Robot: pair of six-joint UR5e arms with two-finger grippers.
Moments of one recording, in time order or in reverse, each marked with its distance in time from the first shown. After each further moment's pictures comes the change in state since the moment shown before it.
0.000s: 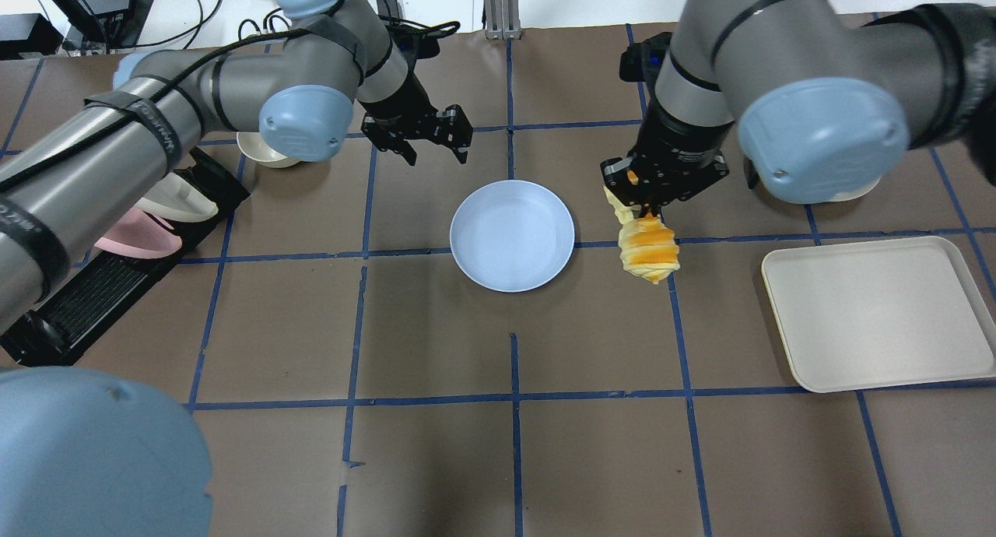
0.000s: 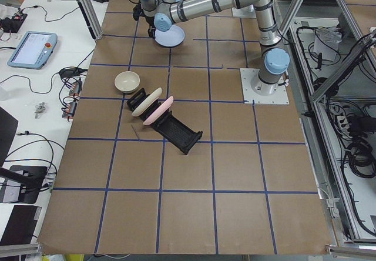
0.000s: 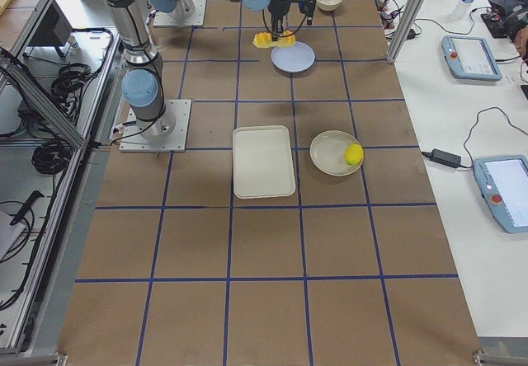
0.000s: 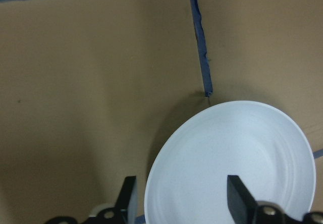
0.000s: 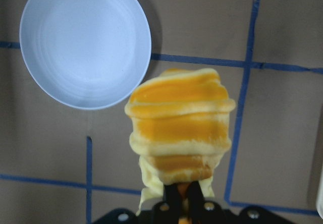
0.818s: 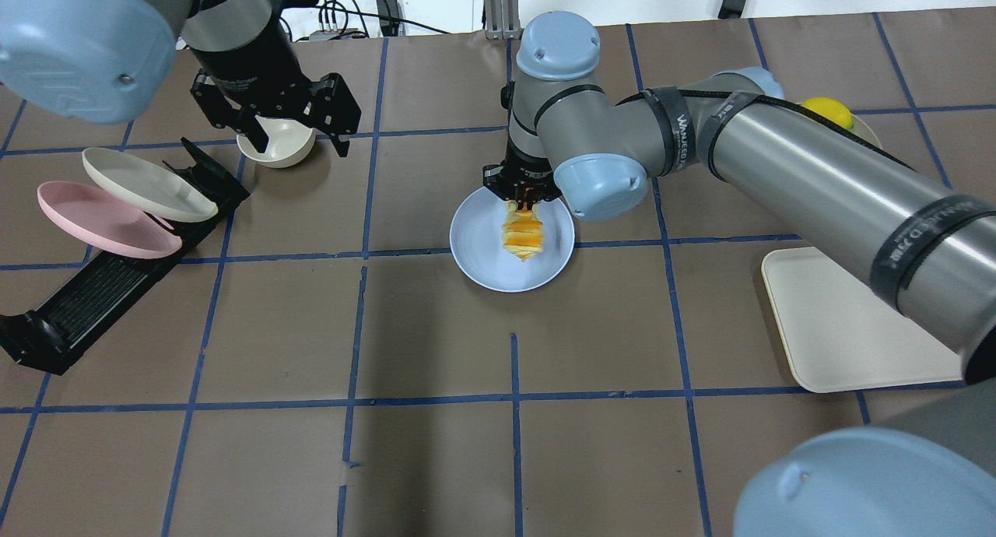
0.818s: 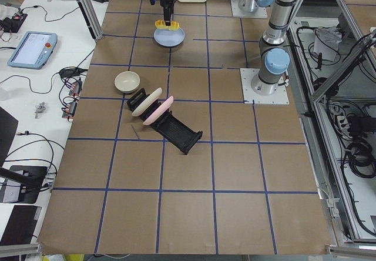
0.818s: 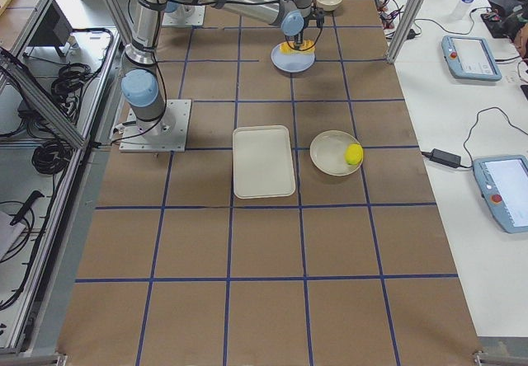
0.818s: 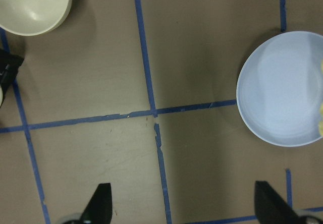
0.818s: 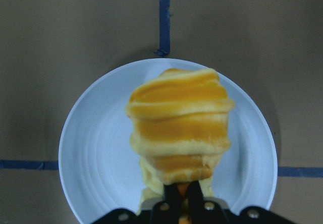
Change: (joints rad) left arm 0.046 0.337 0.015 -0.399 0.236 0.005; right arm 0.149 0.374 -0.065 -0.422 0.023 0.260
